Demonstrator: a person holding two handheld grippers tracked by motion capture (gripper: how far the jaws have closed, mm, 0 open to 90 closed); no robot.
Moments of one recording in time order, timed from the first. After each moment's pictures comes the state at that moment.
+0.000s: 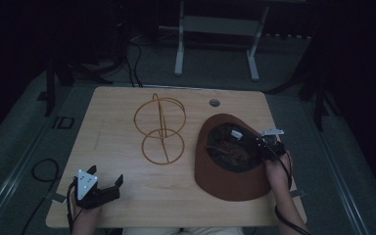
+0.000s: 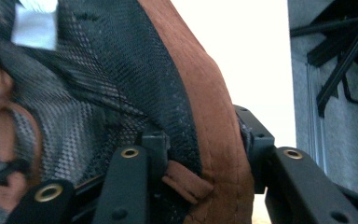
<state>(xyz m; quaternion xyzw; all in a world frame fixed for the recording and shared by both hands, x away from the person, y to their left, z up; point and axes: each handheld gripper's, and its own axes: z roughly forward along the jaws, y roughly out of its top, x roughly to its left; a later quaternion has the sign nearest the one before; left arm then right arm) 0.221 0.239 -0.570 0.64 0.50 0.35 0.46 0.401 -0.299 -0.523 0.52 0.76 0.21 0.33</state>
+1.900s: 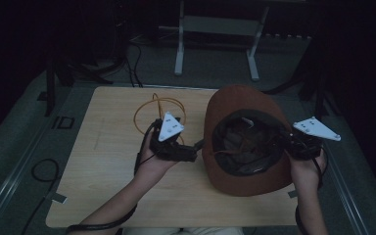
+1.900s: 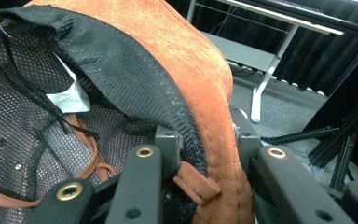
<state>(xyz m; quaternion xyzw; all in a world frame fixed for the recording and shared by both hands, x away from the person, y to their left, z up) 0.303 0.045 -0.398 0.75 0.31 0.25 0.52 0.308 -0.307 -0.380 0.43 0.70 0.41 0.41</state>
